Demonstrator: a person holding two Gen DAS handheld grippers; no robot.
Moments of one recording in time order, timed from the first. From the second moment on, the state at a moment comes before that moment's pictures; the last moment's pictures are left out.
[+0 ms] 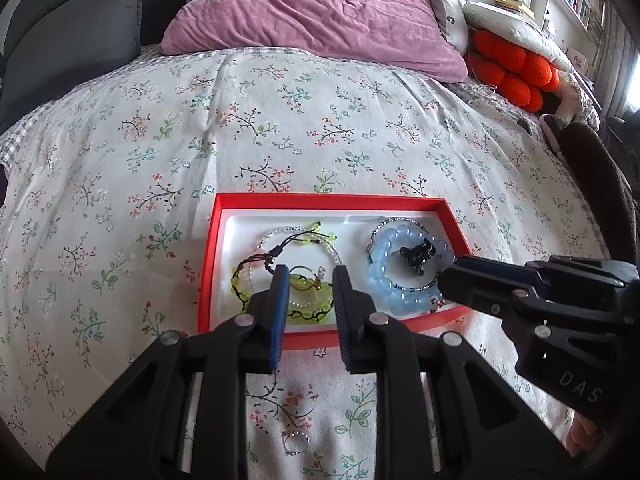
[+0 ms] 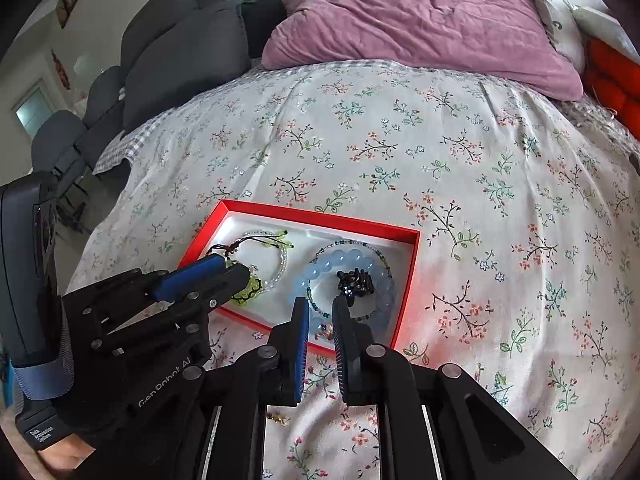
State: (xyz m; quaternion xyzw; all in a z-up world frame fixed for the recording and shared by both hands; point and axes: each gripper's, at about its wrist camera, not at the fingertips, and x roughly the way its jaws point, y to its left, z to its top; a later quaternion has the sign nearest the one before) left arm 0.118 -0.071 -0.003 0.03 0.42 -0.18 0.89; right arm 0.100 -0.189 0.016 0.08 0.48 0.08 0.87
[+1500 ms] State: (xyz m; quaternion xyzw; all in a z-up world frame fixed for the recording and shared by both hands) left arm 0.057 -0.026 -0.043 0.15 0.48 -0.17 0.85; right arm 0.014 -0.187 -0.011 -0.03 0.52 0.05 0.85
